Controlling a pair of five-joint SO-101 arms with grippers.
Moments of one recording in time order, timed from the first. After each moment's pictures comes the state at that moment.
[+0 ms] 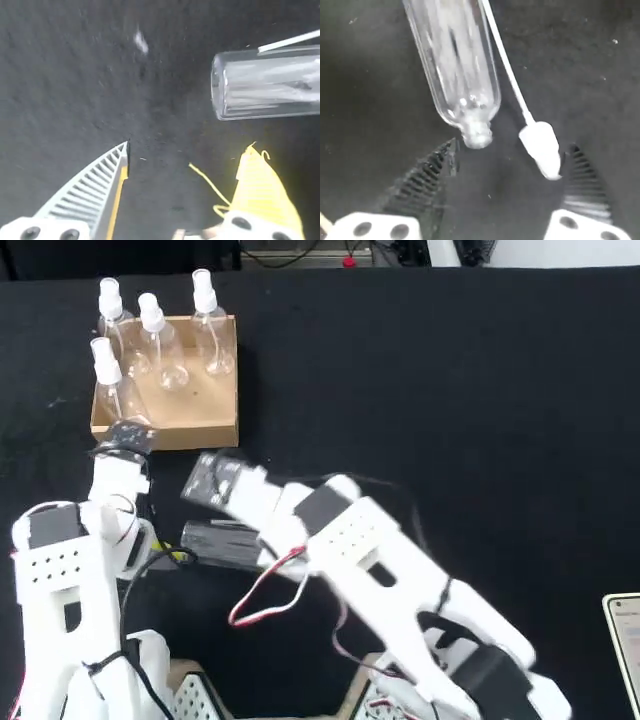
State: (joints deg) left arm -21.3 -47.3 51.7 76.1 -34.0; right arm -39.4 -22.5 37.5 70.2 27.0
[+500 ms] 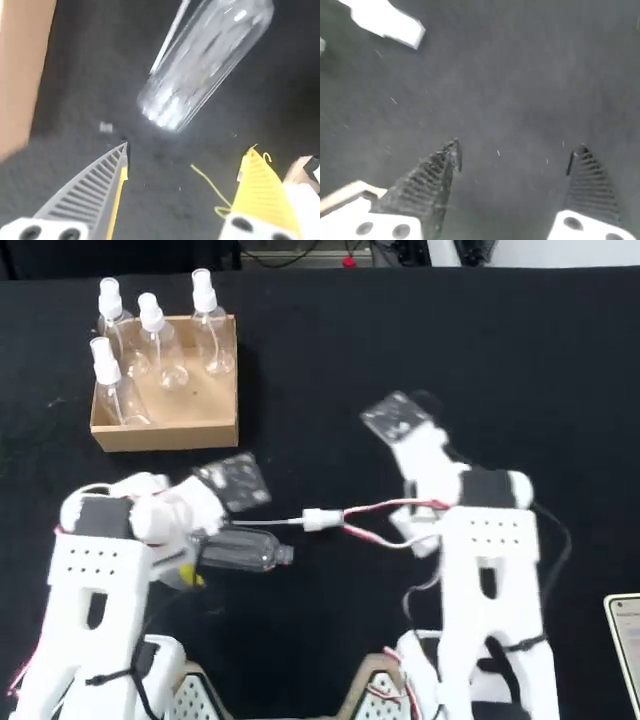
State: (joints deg) left arm -1.6 -47.5 46.0 78.8 -65.5; right arm 4.9 -36.7 42.3 81.4 37.8
